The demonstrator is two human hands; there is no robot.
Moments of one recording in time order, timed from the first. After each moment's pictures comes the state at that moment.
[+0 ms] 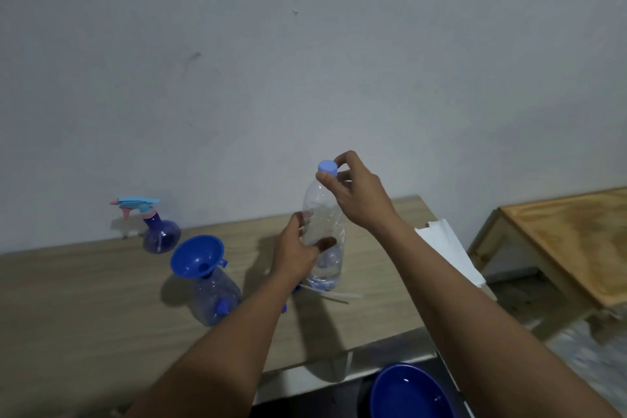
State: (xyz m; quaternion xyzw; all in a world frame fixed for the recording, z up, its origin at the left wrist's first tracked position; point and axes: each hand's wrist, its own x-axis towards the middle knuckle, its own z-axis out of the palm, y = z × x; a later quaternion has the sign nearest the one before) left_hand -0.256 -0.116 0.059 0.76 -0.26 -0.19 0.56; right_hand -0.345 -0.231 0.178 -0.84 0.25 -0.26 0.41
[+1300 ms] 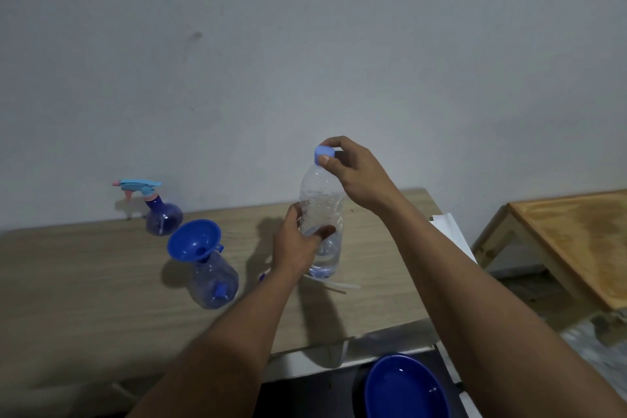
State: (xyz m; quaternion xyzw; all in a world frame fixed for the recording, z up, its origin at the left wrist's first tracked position) left_hand -0.270 -0.119 0.054 0.76 -0.23 -0.16 0.58; right_hand -0.344 -0.238 0.194 -0.82 0.19 -0.22 0.49
